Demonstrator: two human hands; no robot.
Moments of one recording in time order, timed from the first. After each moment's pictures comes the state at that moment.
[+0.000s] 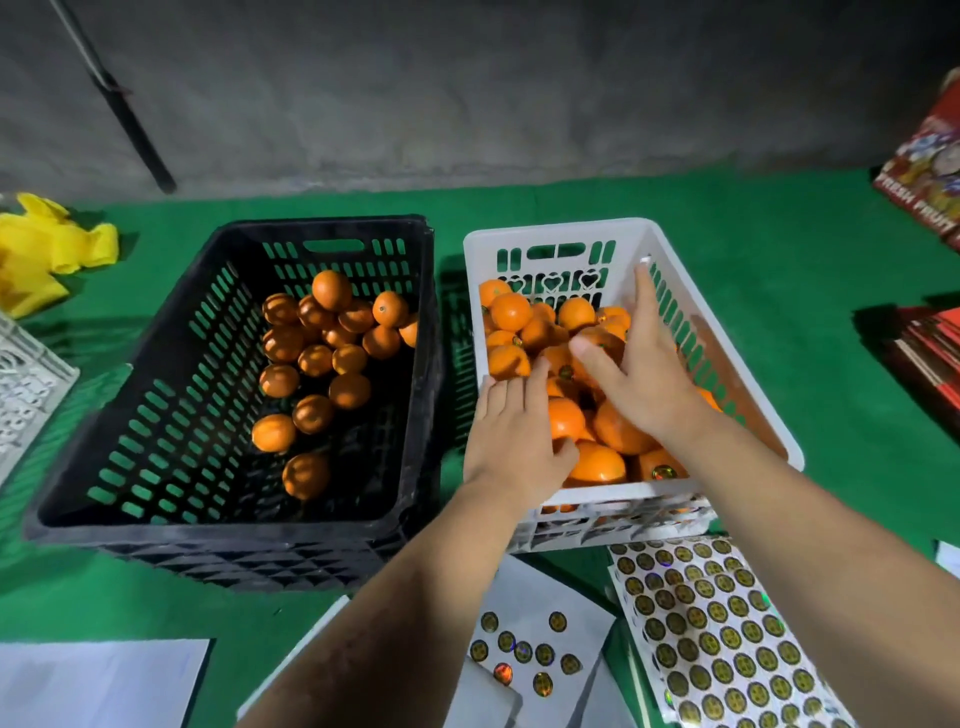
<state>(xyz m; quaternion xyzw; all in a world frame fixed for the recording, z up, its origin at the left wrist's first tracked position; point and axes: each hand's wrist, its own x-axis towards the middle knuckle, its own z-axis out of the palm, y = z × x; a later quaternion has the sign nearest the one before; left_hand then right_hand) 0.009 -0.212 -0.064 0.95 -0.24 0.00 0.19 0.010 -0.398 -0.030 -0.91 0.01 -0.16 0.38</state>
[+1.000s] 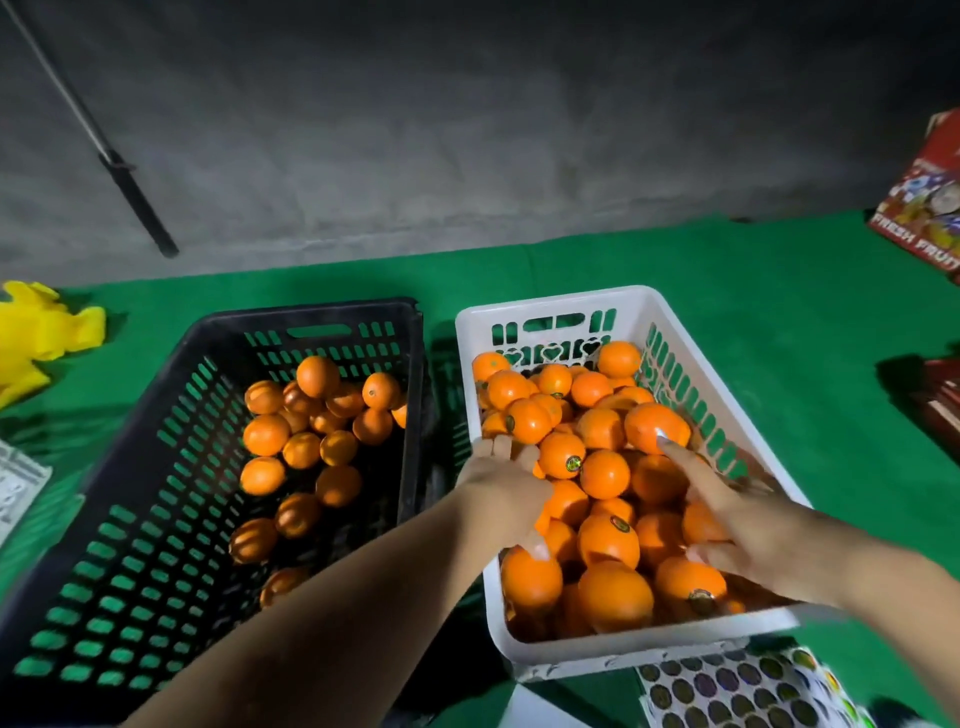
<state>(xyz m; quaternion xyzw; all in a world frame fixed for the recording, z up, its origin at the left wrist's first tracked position) 0.111 -0.234 -0.028 0.85 -0.39 -0.26 -0.24 -0.020 -0.486 -0.035 -0.96 0.00 0.21 0.16</state>
